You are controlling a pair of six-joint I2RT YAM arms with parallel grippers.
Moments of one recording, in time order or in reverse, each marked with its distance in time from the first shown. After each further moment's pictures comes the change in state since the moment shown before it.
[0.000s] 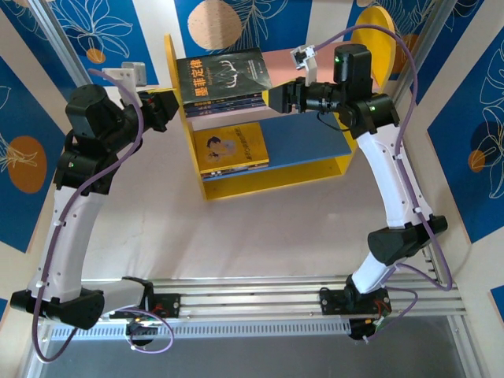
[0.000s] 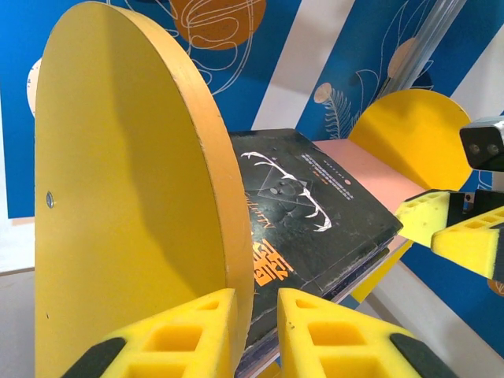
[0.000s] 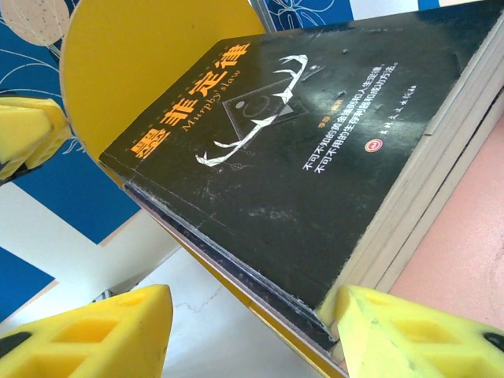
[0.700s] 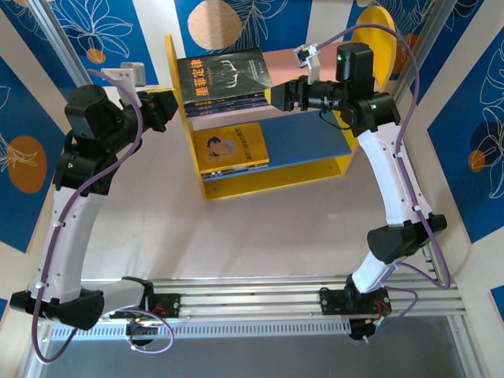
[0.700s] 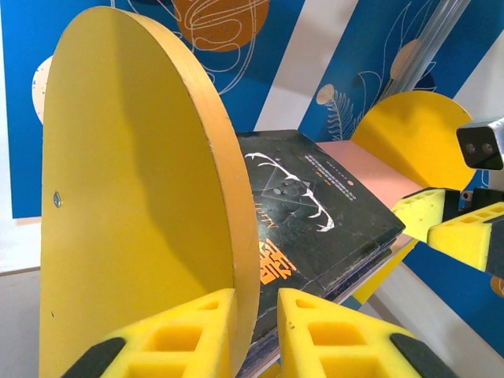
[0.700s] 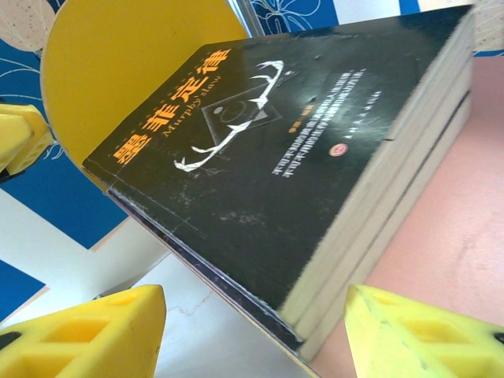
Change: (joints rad) left arm 0.000 -0.002 0.000 -0.001 -0.009 0.000; right arm -0.036 0.005 0.006 0.001 0.000 -0.002
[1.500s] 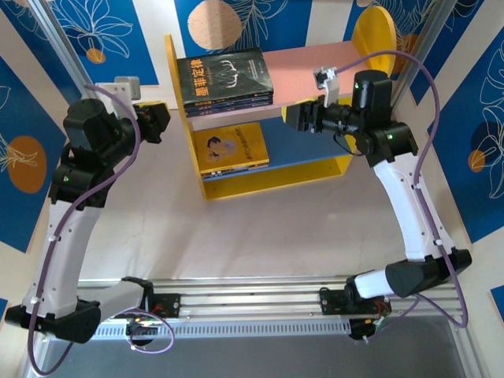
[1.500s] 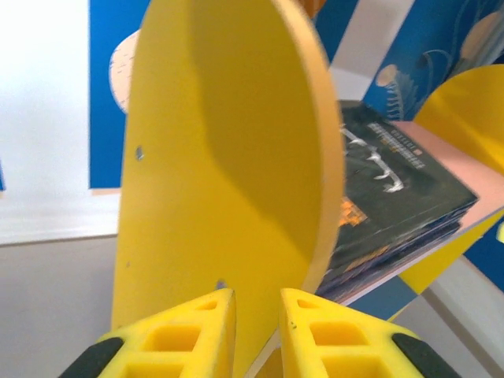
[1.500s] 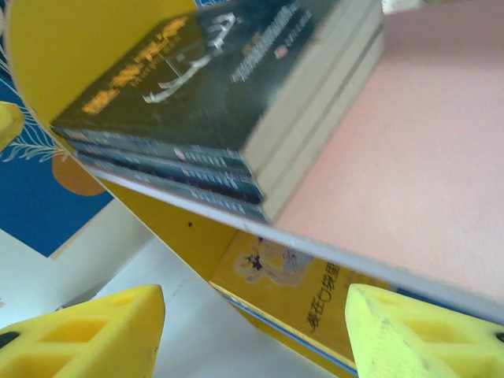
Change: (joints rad) left arm 0.000 -0.102 -0.112 -0.070 -0.158 0.053; right arm -0.023 -0.295 -0.402 0.110 0.135 0.012
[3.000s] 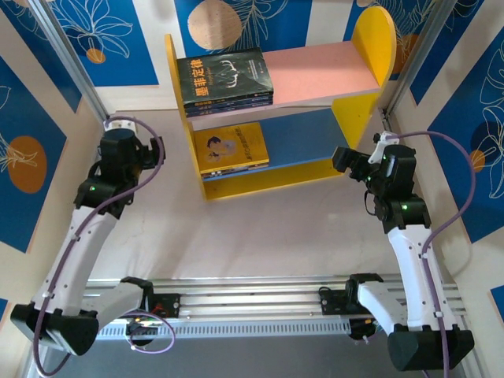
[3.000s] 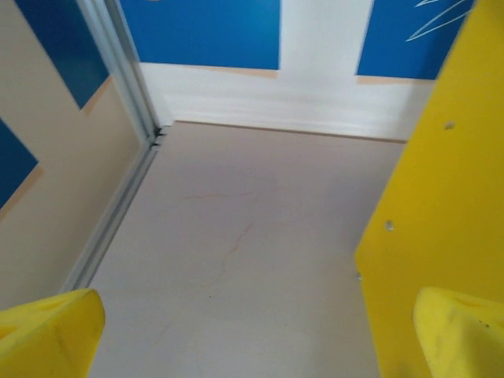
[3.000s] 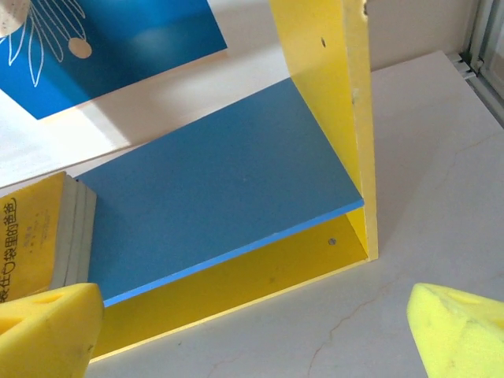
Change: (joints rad) left arm 0.011 -0.058 -0.375 0.007 -0.617 0.105; right arm -0.270 -0.488 -0.713 0.138 0.507 0.128
